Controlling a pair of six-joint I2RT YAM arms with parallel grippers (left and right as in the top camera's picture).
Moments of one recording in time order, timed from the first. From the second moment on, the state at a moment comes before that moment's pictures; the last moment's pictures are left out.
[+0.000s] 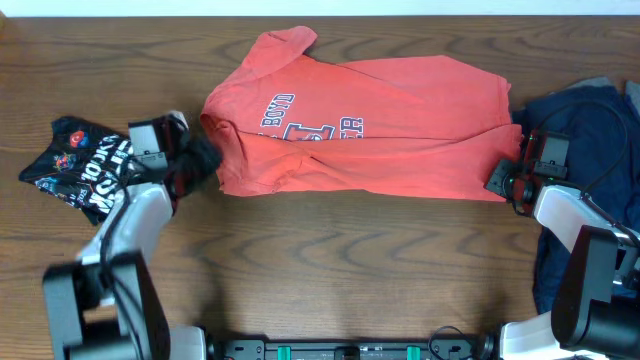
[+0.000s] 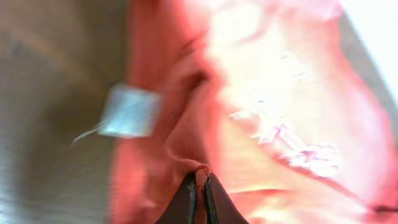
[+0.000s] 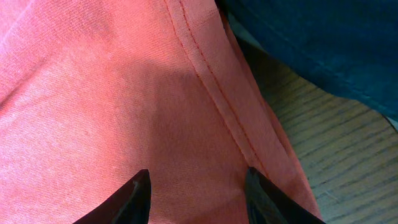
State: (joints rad) left arm 0.16 1.57 0.81 -0.12 0.42 -0.57; right arm -0.22 1.67 0.75 -0.16 -0.02 0.28
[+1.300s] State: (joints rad) left arm 0.17 1.67 0.81 -0.16 0.35 -0.56; right arm -0.22 1.67 0.75 -0.16 -0.02 0.28
